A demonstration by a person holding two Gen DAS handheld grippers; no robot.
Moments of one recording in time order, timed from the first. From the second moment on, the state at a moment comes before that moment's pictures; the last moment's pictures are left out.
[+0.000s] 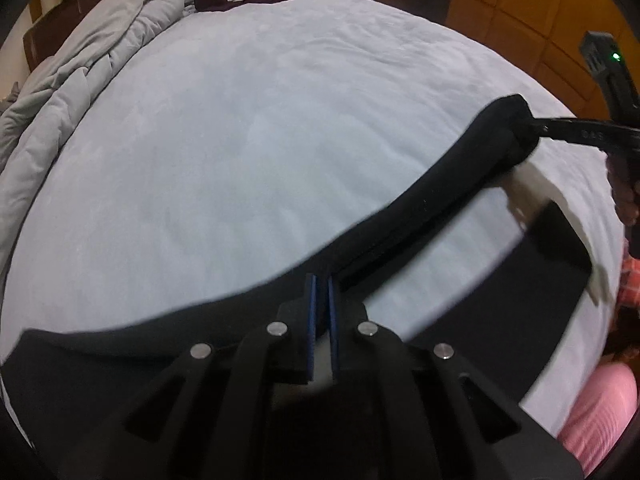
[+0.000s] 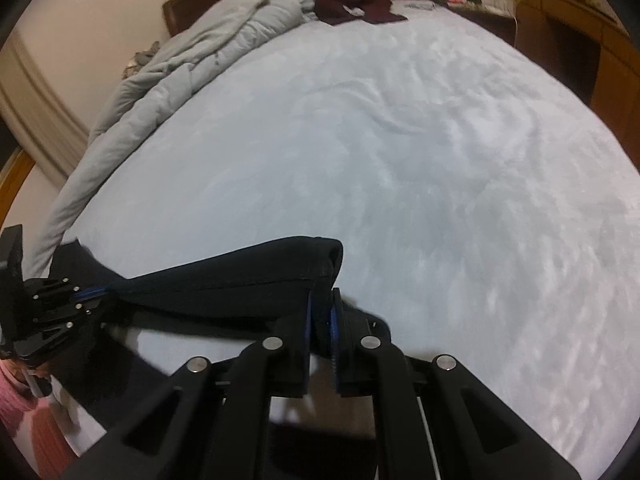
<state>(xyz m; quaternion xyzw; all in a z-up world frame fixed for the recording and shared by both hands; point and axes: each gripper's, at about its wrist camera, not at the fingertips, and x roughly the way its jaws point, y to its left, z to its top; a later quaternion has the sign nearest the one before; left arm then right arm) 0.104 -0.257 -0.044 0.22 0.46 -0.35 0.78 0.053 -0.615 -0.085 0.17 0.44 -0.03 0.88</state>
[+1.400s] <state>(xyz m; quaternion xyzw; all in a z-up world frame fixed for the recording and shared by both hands) -0.034 -0.221 -0.078 0.25 0.48 -0.39 0.74 -0.065 -0.576 -0.129 0.38 0.49 -0.06 0.78</state>
